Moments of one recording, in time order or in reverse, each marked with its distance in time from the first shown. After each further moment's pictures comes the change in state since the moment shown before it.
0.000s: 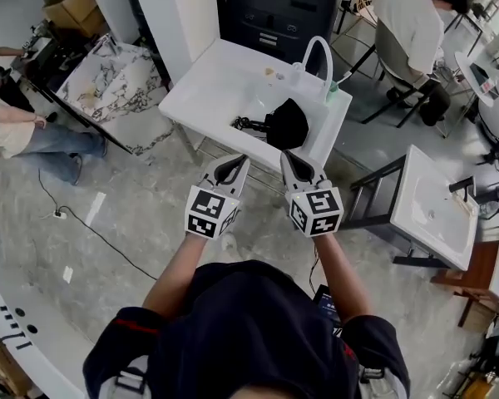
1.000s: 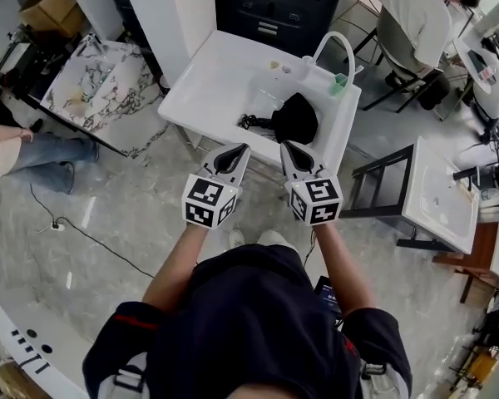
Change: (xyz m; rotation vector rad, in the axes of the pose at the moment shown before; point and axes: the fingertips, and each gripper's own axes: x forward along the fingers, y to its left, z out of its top) left arm 0.020 0.092 -0.016 -0.095 0.011 -0.102; right arm 0.093 0.015 -0.014 0.013 0.077 -0.083
